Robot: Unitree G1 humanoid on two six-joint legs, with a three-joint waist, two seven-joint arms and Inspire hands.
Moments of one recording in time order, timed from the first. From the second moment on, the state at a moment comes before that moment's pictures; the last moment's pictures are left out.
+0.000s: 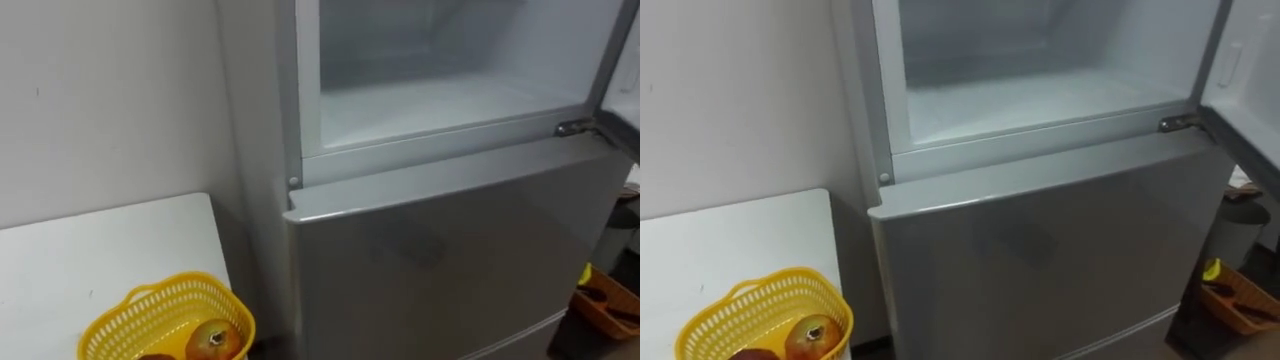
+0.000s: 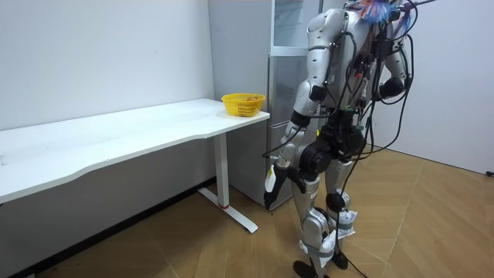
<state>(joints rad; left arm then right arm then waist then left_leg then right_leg) 0.22 0.24 -0.14 1.09 0.23 0.04 0.01 0.38 -0.25 -0.03 0.09 0.60 -0.13 -0.37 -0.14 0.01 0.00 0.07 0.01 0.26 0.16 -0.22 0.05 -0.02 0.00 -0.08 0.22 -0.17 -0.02</state>
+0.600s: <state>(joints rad) 0.32 0.27 0.13 0.88 0.24 0.06 0.01 0.08 -0.40 -0.69 0.54 1.37 -0.14 -0.77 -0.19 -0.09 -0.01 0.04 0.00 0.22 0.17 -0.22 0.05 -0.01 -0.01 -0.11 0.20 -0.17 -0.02</state>
